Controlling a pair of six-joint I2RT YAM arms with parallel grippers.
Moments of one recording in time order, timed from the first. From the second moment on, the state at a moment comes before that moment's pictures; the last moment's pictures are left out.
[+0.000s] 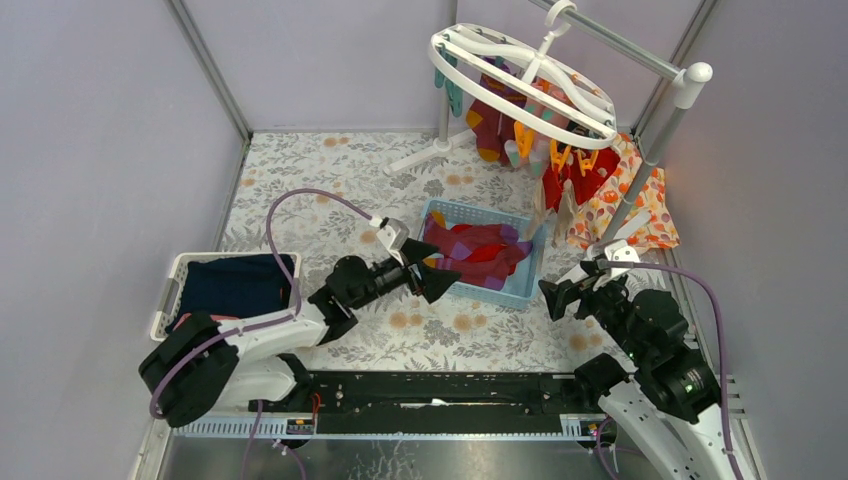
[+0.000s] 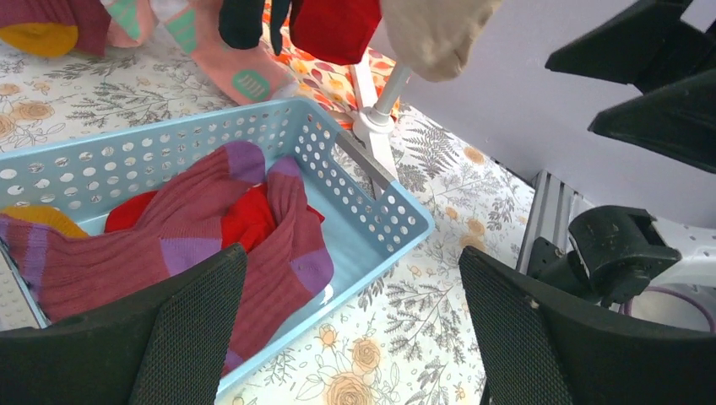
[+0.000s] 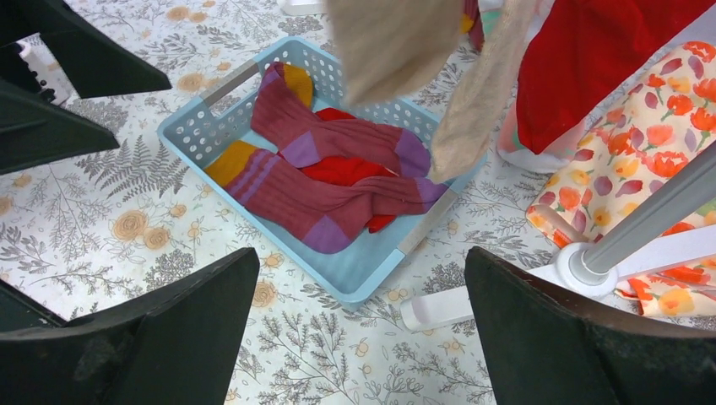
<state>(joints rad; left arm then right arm) -0.83 1.18 0.40 0.84 0.18 -0.37 0.50 0.24 0.69 -0.67 0.04 0.03</state>
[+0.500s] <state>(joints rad) -0.60 1.52 0.67 0.90 0.48 -0.55 0.50 0.35 0.62 -0.48 -0.18 0.05</state>
